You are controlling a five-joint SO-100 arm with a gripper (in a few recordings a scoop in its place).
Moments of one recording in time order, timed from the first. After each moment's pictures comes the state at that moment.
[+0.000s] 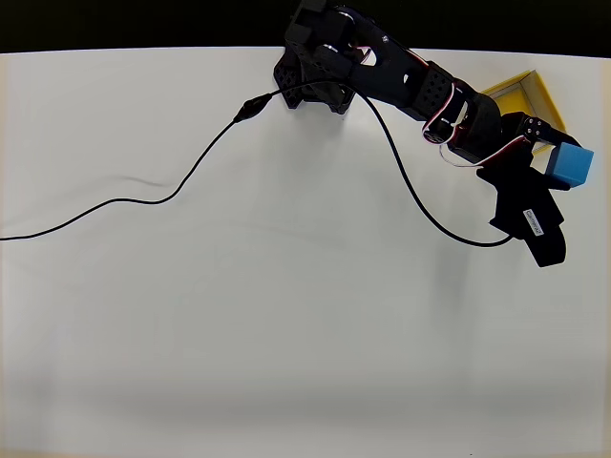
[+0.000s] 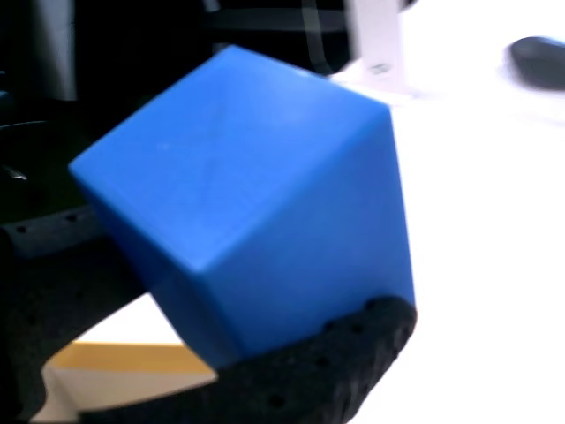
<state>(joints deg) -72.2 113.1 135.3 -9.4 -87.0</state>
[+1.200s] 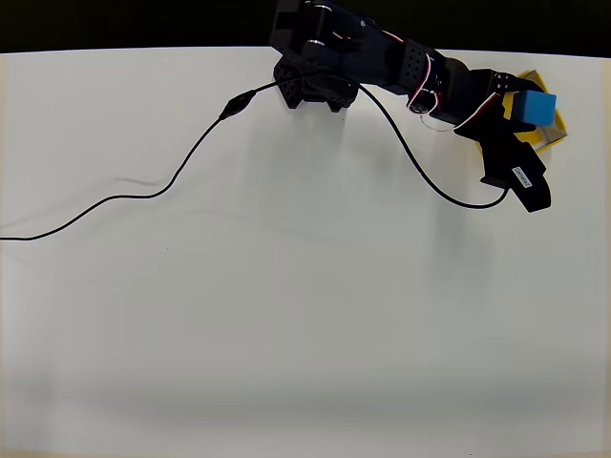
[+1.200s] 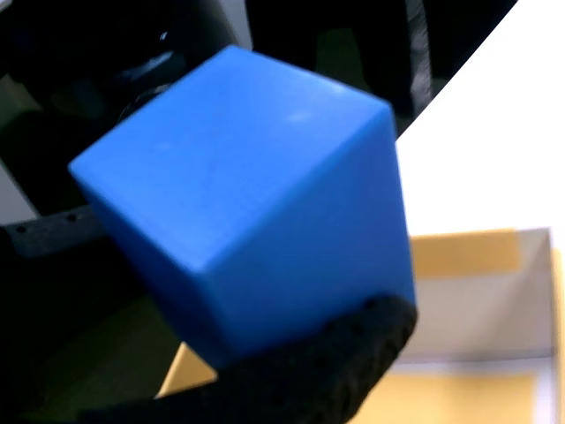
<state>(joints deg) -85.7 118.7 154.4 -12.5 -81.7</state>
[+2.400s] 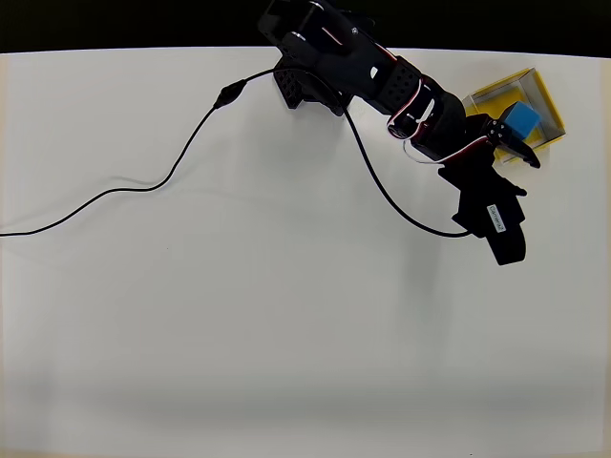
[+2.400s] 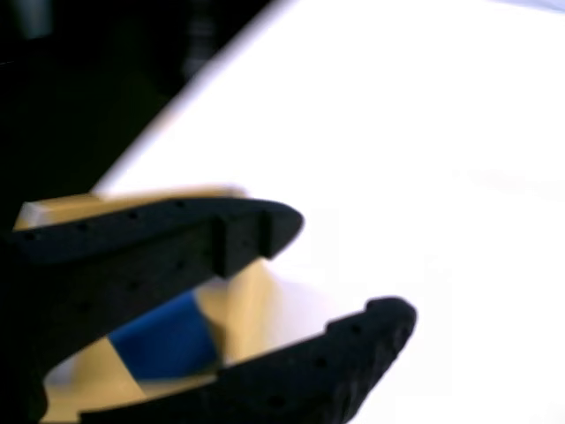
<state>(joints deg) -61.1 128.0 149.0 -3.2 -94.6</state>
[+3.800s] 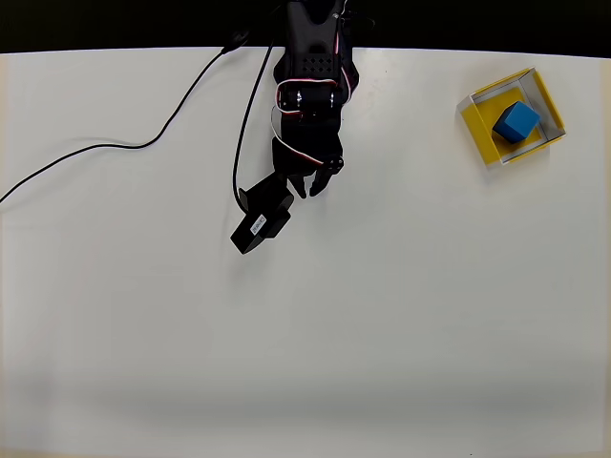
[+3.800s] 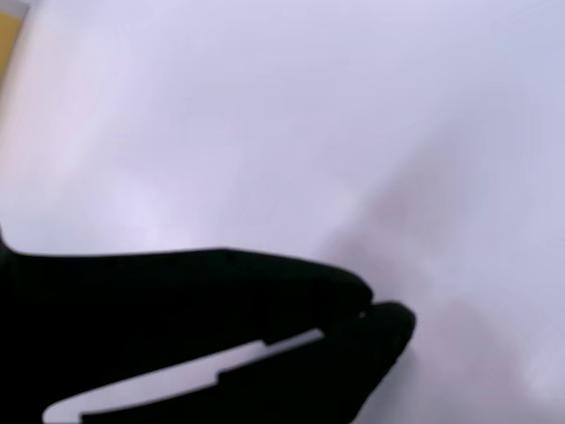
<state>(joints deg) -3.4 190.0 178.6 74.1 -98.9</state>
